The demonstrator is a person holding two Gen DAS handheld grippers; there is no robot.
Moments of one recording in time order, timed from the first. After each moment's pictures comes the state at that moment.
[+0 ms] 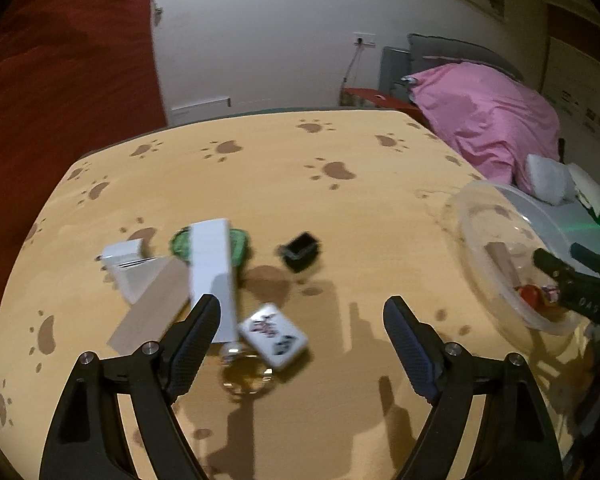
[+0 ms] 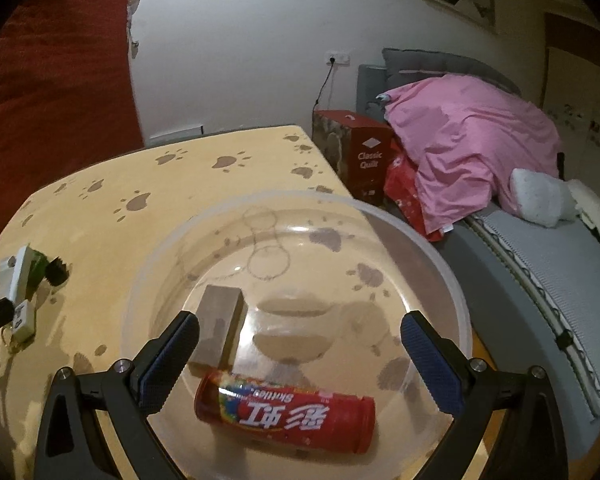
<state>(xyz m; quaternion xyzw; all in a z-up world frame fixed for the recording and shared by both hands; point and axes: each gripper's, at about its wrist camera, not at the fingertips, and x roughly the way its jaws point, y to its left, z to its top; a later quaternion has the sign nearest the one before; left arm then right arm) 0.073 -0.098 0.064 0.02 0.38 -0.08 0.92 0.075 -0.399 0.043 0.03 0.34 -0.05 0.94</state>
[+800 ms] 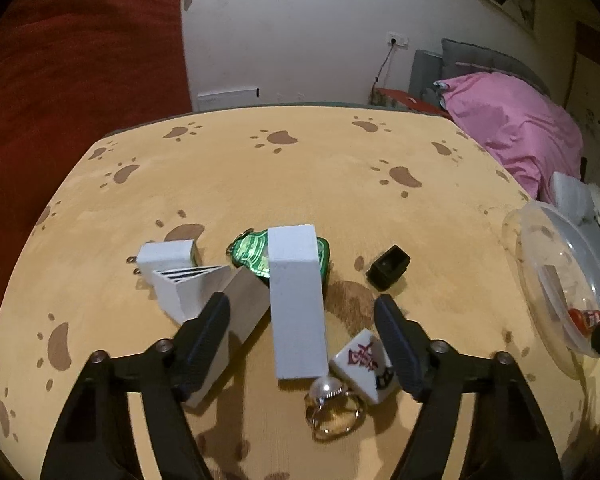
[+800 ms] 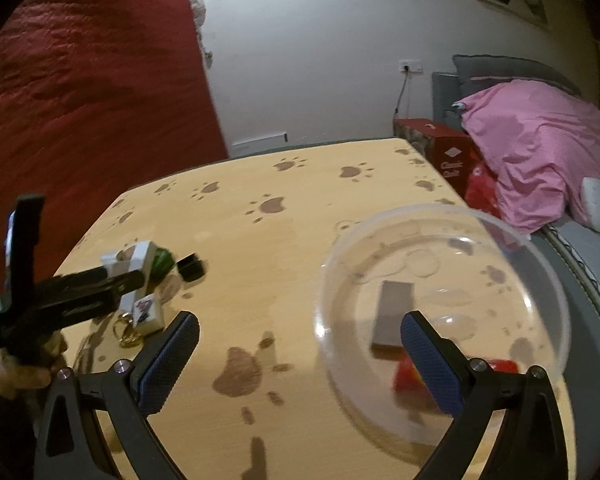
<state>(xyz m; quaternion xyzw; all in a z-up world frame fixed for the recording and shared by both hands) 0.111 -0.053 0.046 0.00 0.39 -0.05 0.92 0.047 -0.314 0.061 0.06 0.33 0.11 0.94</state>
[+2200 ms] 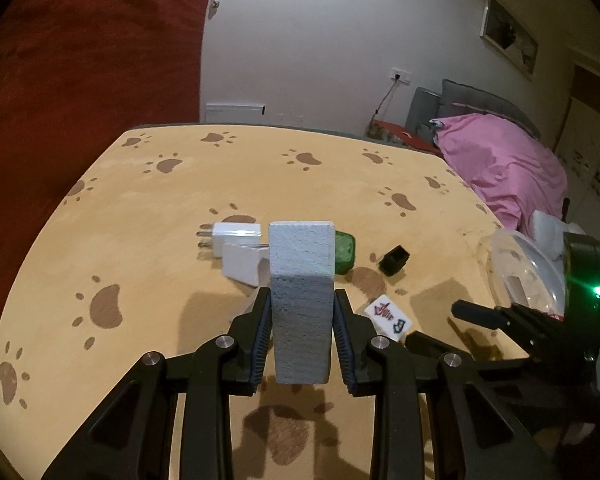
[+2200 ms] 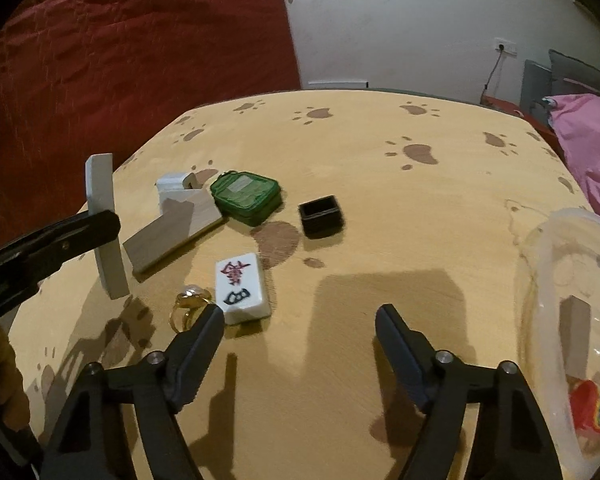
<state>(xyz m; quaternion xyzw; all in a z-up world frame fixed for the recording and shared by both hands) 0.048 0.011 0.071 -0.07 0.35 -0.06 0.93 0.092 -0.195 0.025 -0.01 0.41 0.22 0.89</state>
